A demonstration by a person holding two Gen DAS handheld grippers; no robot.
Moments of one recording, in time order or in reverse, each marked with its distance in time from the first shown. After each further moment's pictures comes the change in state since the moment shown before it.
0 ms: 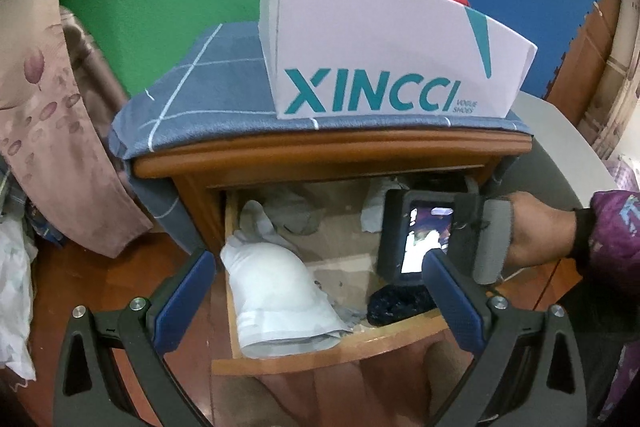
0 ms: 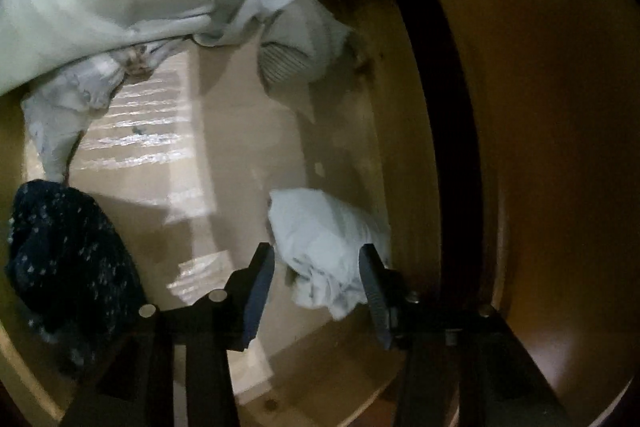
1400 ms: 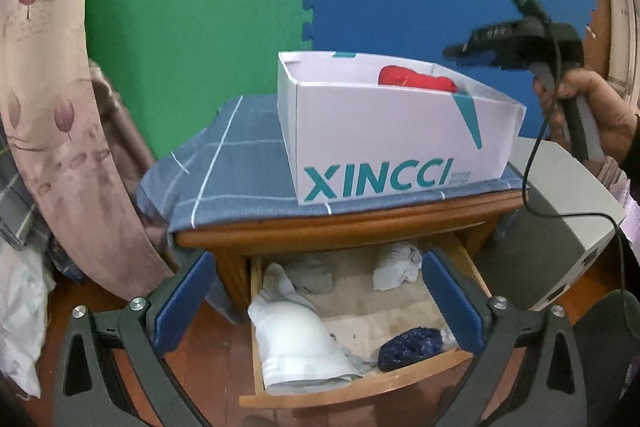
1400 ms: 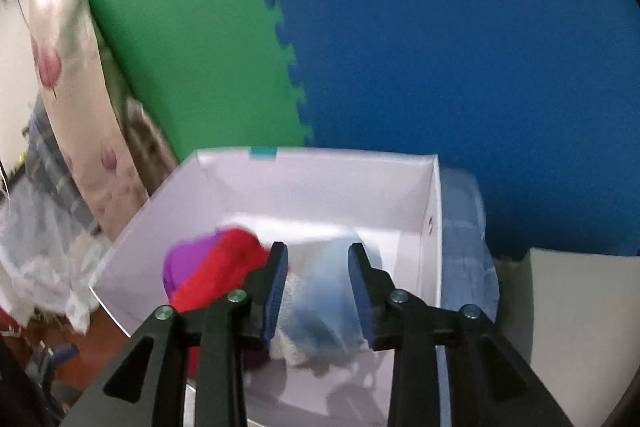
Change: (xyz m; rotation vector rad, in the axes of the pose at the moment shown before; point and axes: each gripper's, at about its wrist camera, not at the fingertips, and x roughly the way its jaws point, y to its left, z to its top) left arm -0.042 -0.002 0.019 0.021 -0.217 0.074; right arm -0.161 -0.329 -0.124 1.299 -0.445 0.299
